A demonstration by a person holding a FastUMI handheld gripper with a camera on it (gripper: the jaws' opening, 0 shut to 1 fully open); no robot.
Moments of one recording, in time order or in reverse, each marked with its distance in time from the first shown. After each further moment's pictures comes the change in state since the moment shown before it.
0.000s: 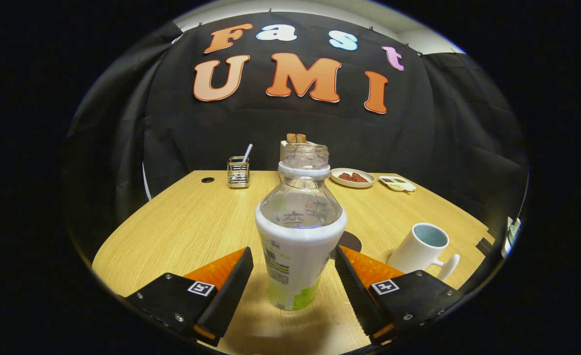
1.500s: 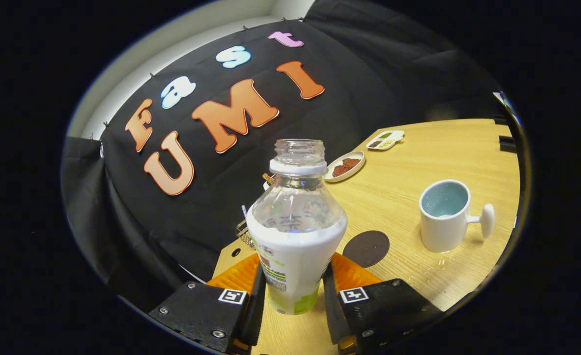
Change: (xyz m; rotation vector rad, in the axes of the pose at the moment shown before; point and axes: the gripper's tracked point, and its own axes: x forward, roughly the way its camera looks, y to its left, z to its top) arm 0.016 -0.030 0.056 0.739 -0.045 0.102
